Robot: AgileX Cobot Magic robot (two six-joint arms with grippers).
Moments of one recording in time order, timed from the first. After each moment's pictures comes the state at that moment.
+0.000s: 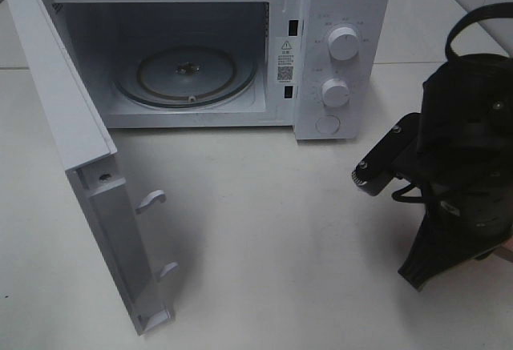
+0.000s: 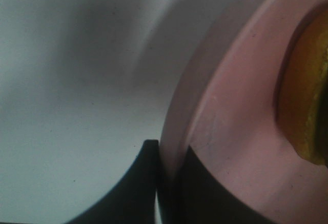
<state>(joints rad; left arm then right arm) 0.03 -0.01 -0.50 -0.16 1.05 0.13 0.78 1.58 -0.73 -0.65 0.98 0.60</state>
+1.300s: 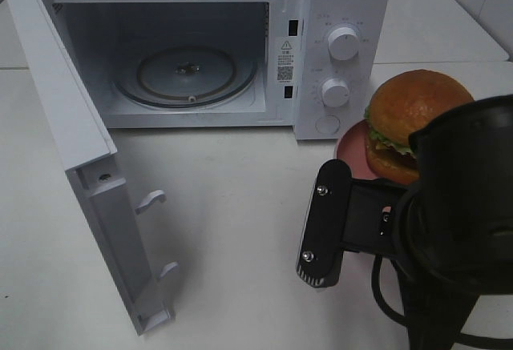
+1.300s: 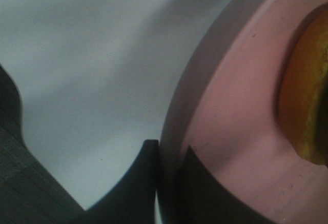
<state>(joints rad) 0.03 -0.01 -0.50 -0.16 1.05 0.13 1.15 1.46 -0.73 -0.65 1.04 0.31</state>
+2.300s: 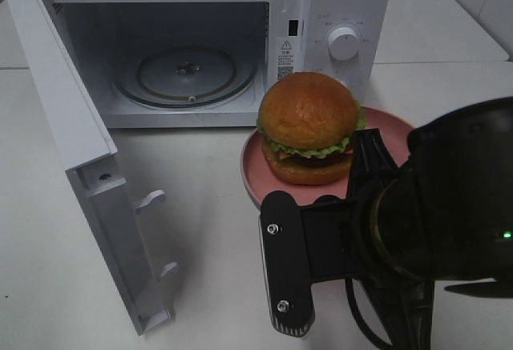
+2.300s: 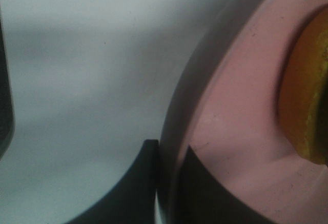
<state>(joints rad) 0.03 -0.01 -0.50 -0.16 1.05 0.13 1.15 1.46 -0.73 -0.70 0.79 -0.04</state>
